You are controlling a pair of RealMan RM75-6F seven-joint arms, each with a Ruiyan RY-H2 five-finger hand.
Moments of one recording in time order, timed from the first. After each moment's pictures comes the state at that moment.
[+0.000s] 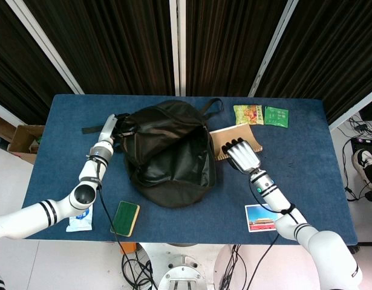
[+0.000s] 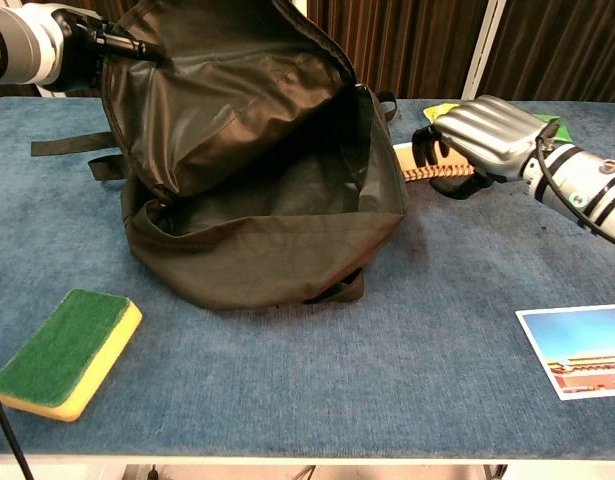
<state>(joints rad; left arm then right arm) -0.85 -1.48 -0.52 -1.41 0.38 0.73 -0.22 0.75 -1.91 0.05 -0.52 -1.60 1.15 0.14</state>
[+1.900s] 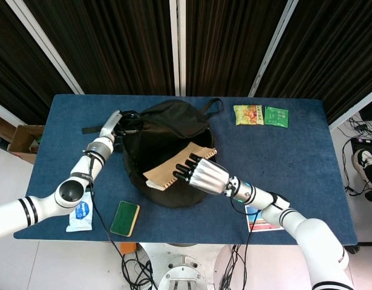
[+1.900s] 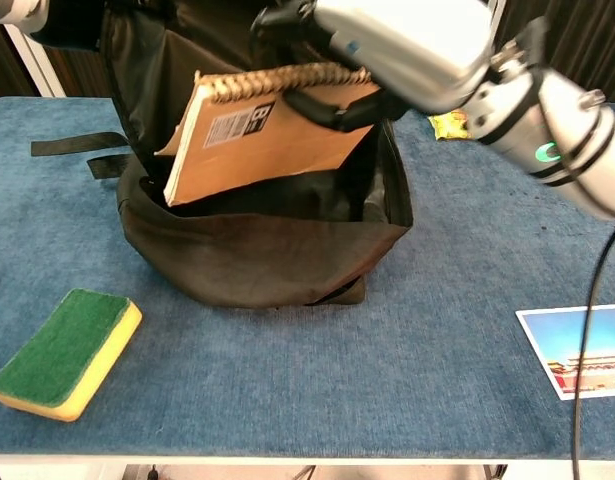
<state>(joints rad) -0.89 -1.27 -0.53 -1.60 0.23 0.62 -0.23 0.95 -1.96 0.09 -0.50 -1.96 1.68 0.20</state>
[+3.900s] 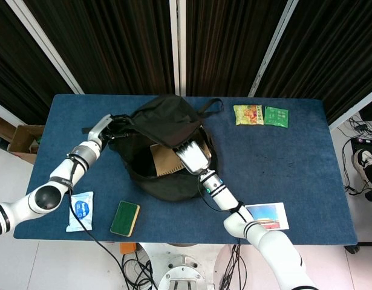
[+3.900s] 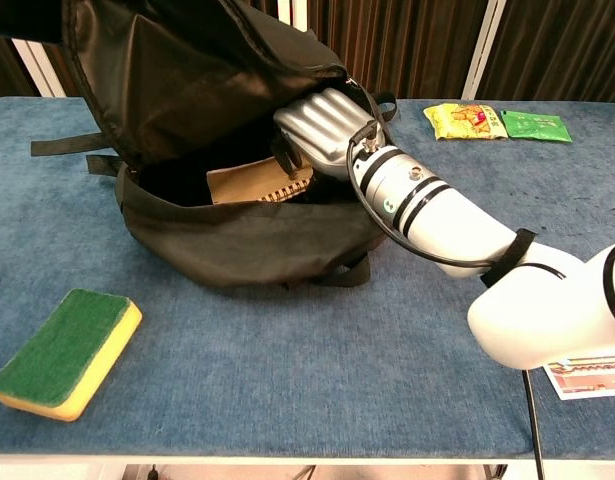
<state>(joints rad) -0.82 -1.11 -0.49 -1.68 0.42 0.47 -0.52 1.03 -2.25 0.21 -0.36 -1.50 1.07 -0.03</state>
